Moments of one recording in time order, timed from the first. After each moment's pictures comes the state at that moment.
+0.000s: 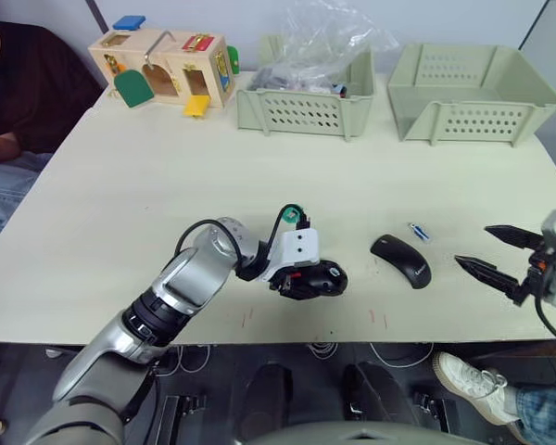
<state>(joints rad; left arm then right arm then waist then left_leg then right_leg) -0.59 0.66 -0.54 -0.22 -0.03 0.67 -1.18 0.17 -0.95 -0.46 -0.50 0.79 0.70 0.71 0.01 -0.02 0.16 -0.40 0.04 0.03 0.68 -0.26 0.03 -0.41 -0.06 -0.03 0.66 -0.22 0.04</state>
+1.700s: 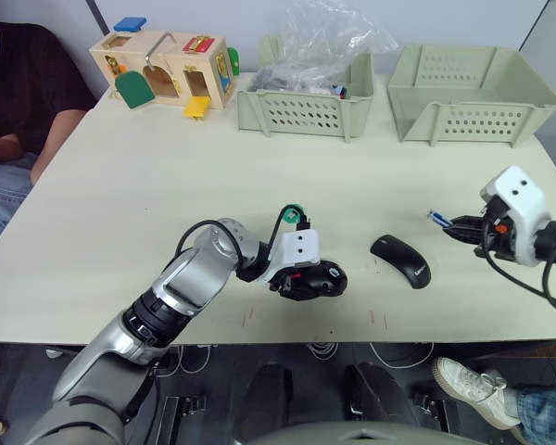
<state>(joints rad) -0.59 0.65 -0.54 -0.21 -0.02 0.68 -1.17 -0.33 -1.03 -0.20 -0.56 0.64 1.23 0.69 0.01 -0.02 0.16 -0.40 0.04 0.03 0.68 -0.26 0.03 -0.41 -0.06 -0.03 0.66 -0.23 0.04</state>
